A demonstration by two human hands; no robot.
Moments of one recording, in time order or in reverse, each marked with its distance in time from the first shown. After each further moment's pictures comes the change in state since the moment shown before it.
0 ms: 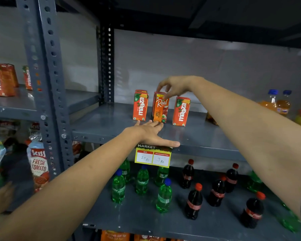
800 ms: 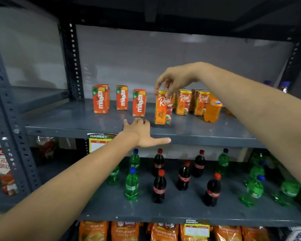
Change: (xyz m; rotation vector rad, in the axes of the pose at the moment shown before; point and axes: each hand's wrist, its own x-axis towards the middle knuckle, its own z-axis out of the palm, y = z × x) left_hand 0.007 0.128 0.020 0.088 0.143 -0.131; right_hand -0.143 0.086 -0.035 -0.047 -0.134 -0.122
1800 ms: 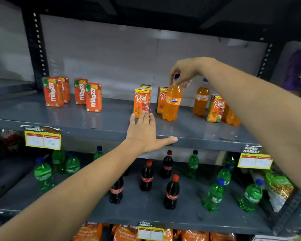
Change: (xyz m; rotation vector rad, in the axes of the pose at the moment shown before) left_hand 0.049 0.181 0.026 -0.029 0.297 0.032; right_hand -0.077 0.174 -0.003 -0.036 0.093 0.228
